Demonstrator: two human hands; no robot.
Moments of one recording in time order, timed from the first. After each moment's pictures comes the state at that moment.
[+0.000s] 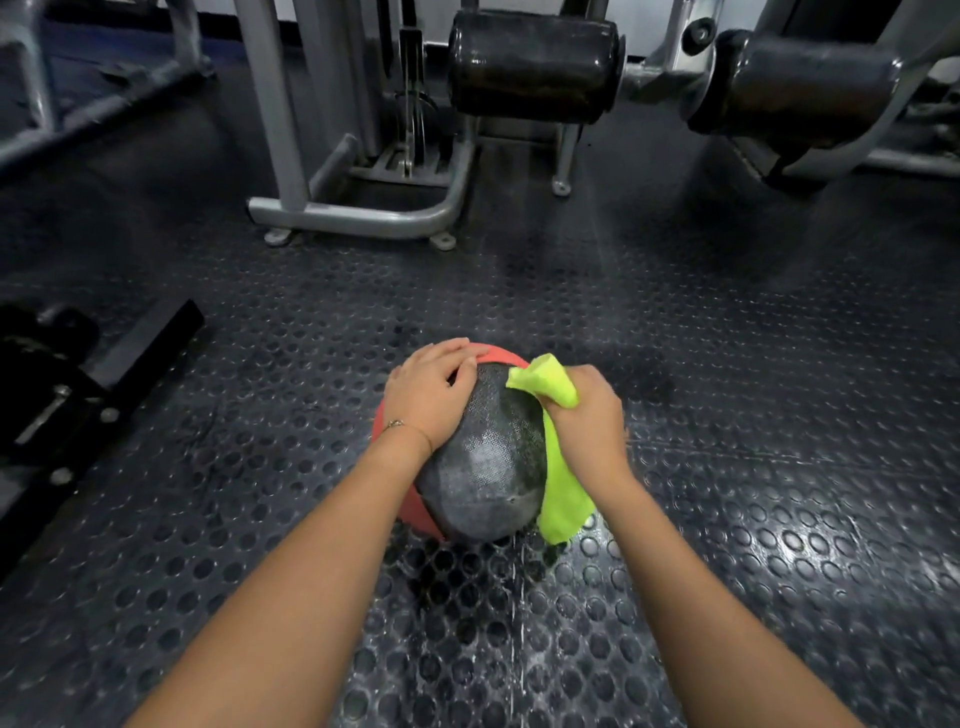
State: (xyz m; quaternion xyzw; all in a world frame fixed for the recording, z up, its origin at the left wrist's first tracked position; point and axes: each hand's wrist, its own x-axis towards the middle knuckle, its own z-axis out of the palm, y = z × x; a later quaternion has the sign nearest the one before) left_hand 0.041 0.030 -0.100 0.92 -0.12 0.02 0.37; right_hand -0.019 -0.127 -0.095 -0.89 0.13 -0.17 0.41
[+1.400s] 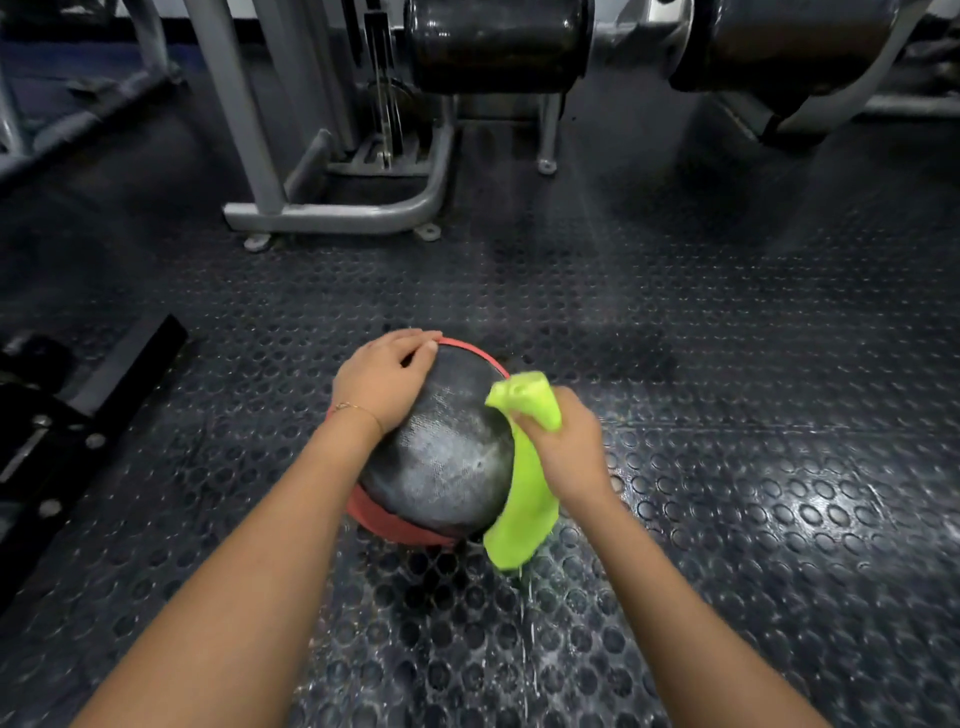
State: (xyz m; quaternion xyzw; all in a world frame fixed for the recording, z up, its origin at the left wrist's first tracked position) left_hand 0.065 0.051 -0.090 0.95 -0.10 -0.01 0.30; right_hand -0.031 -0.120 -0.124 -0.81 0.12 -0.13 0.56
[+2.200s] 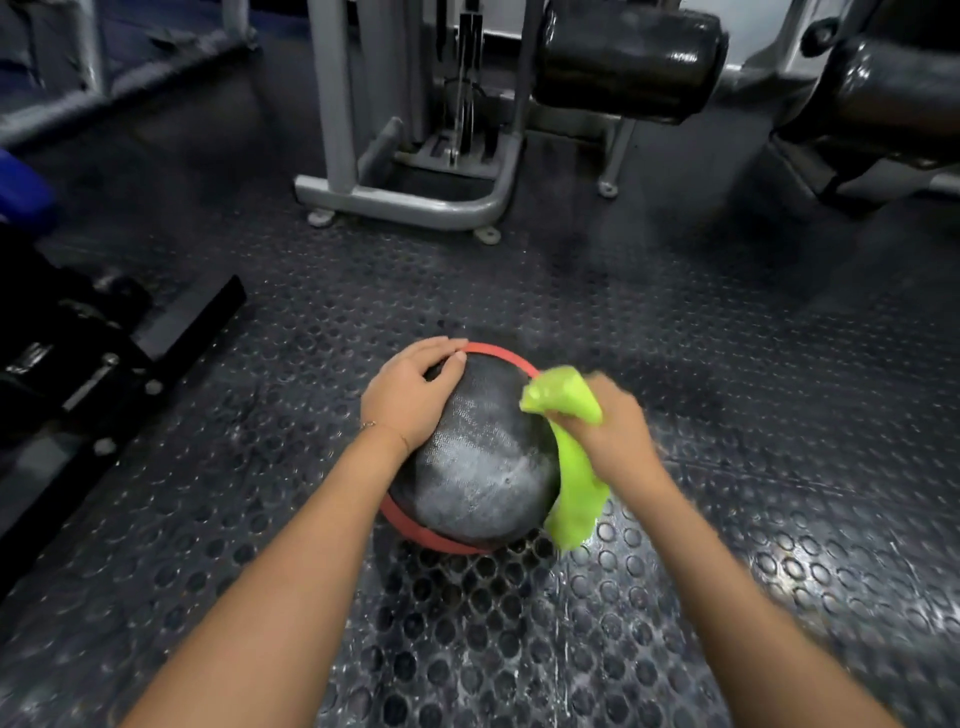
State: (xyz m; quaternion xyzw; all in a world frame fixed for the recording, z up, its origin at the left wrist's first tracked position) left_hand 0.051 0.106 -0.111 0.88 -0.03 0.02 0.47; right_hand -0.011 -0.087 -0.086 -0.90 0.04 -0.07 0.42
